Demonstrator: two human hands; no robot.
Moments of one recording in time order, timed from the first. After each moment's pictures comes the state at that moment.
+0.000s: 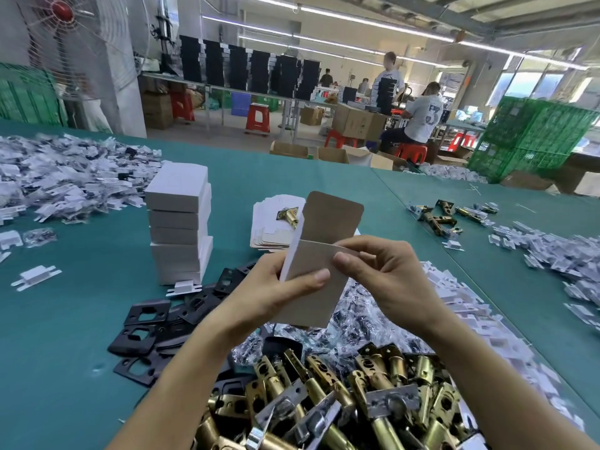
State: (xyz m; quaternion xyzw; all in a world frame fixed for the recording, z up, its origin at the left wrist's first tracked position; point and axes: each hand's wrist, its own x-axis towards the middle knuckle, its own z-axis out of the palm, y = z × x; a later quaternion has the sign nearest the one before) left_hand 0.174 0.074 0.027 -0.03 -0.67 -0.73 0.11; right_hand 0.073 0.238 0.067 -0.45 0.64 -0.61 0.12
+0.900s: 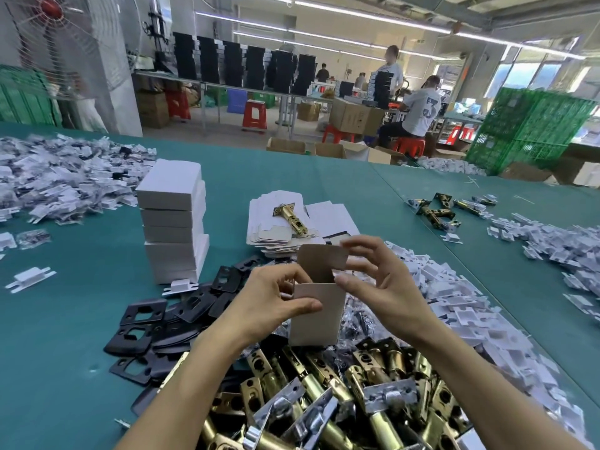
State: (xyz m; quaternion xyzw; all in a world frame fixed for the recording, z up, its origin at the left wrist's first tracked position) left_hand 0.153 0.066 -0.013 0.01 -0.81 -0.55 0.19; right_hand 0.050 0.254 0.023 -0.45 0.68 -0.58 0.10
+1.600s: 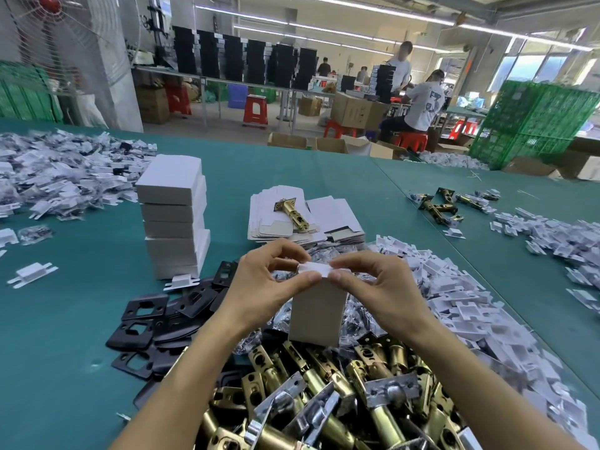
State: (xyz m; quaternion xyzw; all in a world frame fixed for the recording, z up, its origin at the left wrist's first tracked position) left_hand 0.156 0.068 -0.003 0.04 -0.76 -0.58 0.28; right_hand 0.055 0.250 0.021 -0.42 0.76 -0.49 0.01
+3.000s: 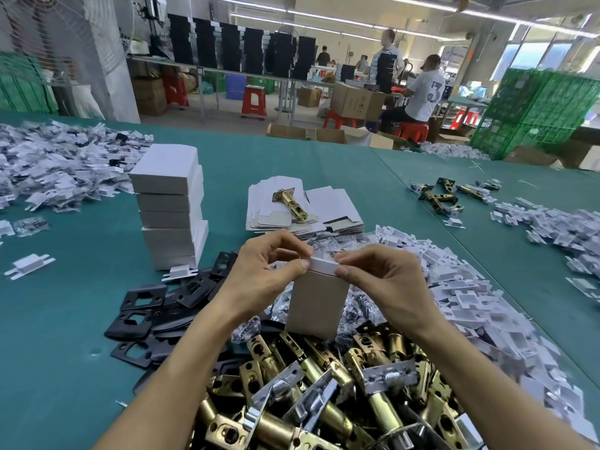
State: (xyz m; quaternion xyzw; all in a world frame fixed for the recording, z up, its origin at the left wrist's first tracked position) left_hand 0.156 0.067 -0.001 0.00 -0.74 -0.62 0.24; right_hand 0.057 0.260 0.017 -0.43 0.70 -0.58 0.04
